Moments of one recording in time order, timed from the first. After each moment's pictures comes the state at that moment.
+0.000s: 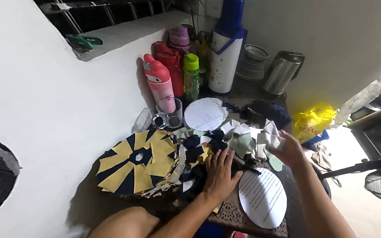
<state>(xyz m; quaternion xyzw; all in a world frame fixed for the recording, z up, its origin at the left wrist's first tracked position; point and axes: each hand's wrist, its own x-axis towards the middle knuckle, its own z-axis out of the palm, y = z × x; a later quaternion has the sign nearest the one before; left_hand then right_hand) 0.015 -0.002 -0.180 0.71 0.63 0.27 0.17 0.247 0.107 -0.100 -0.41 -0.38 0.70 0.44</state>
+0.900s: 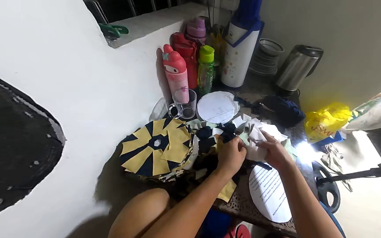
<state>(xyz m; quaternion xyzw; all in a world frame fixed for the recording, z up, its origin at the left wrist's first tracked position) 0.003 0.029 -0.134 0.57 0.66 0.33 0.36 0.173 0.086 -0.132 -0.41 -0.45 0.68 0.40</state>
